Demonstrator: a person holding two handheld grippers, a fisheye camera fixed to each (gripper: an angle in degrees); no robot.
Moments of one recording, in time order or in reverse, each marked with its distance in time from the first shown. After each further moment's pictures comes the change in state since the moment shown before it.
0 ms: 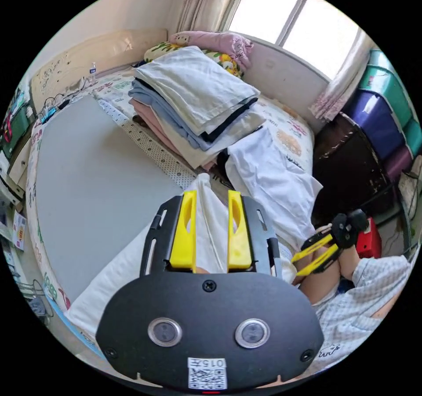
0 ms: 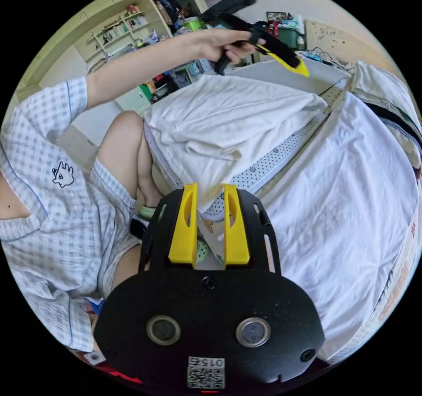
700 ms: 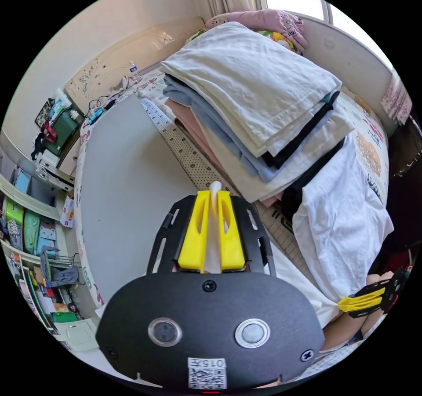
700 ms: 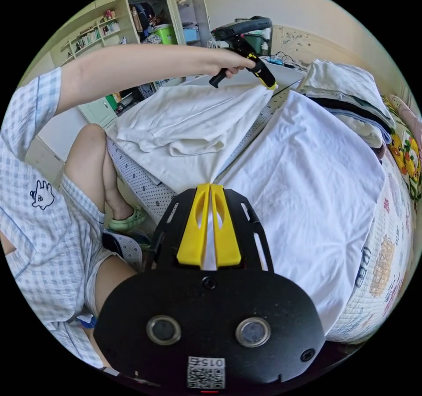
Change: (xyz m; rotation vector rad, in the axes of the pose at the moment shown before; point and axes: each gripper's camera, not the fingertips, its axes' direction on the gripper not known) left arm 0.024 -0.072 0.080 -0.080 -0.389 -0.109; right arm 0.050 0.069 0.061 0.028 0.231 0.133
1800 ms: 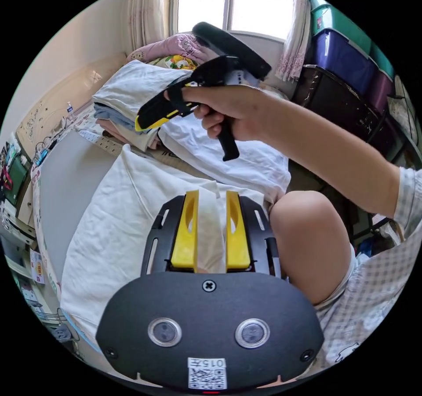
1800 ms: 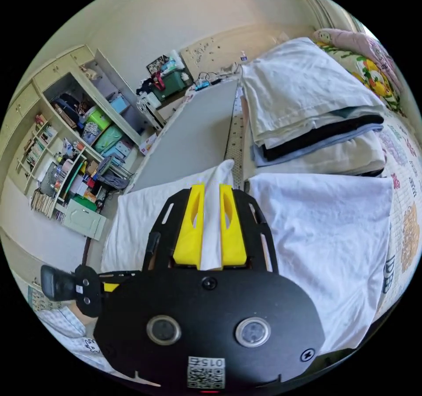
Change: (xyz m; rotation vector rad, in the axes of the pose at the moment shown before) left arm 0.028 0.235 -0.055 0.182 0.345 0.346; right arm 0.120 -0.132 0.061 0.234 -0.014 0.564
